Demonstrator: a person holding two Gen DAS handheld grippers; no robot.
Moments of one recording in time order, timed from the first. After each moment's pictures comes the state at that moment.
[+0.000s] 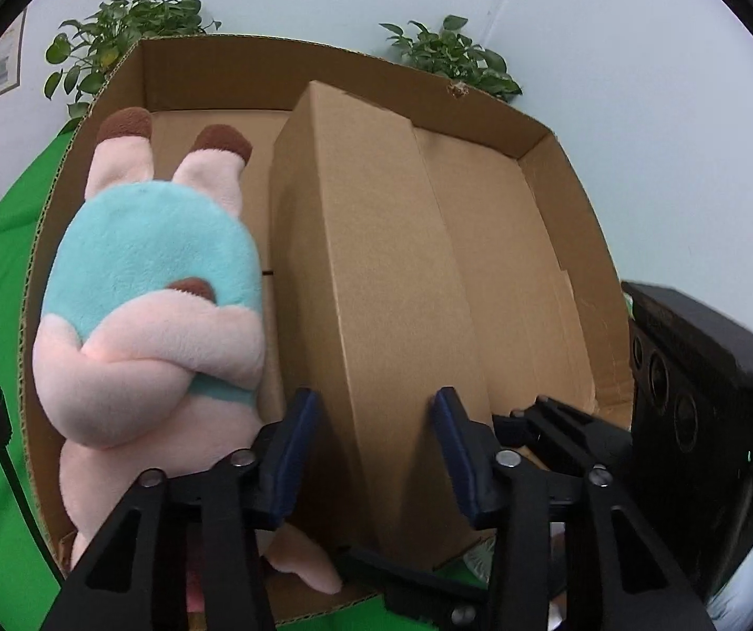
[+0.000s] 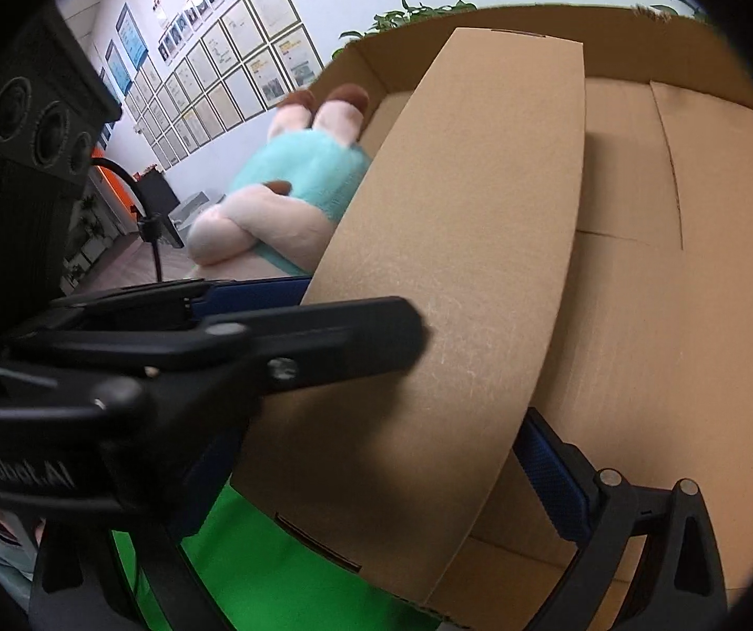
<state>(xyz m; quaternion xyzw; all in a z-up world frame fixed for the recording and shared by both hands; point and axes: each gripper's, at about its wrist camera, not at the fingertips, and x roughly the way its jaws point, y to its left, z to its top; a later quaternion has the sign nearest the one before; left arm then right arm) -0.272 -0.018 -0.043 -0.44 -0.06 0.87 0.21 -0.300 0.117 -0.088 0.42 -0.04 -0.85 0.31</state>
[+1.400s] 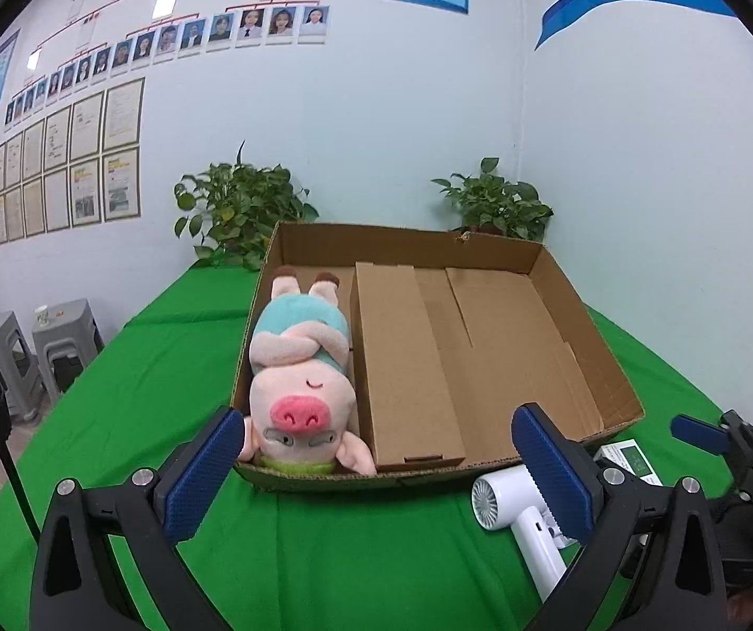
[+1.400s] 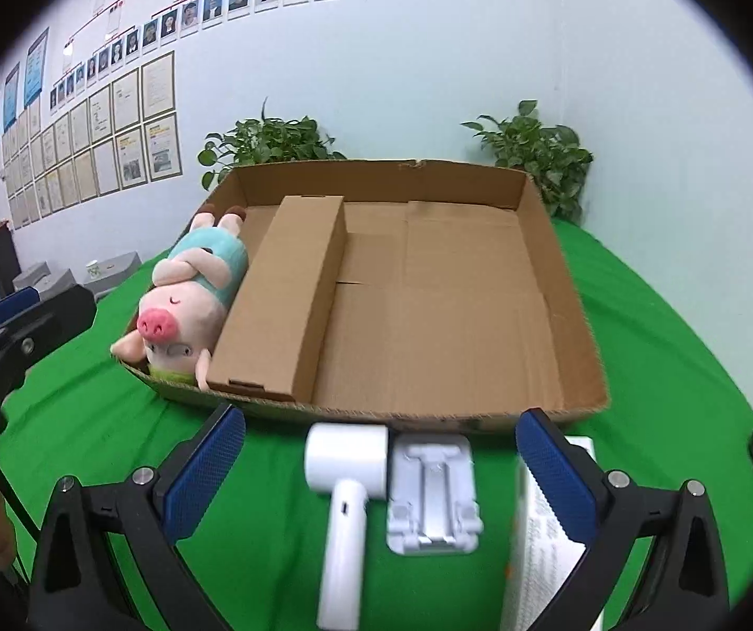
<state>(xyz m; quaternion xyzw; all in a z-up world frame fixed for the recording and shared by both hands) -0.037 -0.031 0.054 -0.23 -0.03 0.97 0.08 -0.140 0.169 -0.022 0.28 0.01 -0.96 0.03</state>
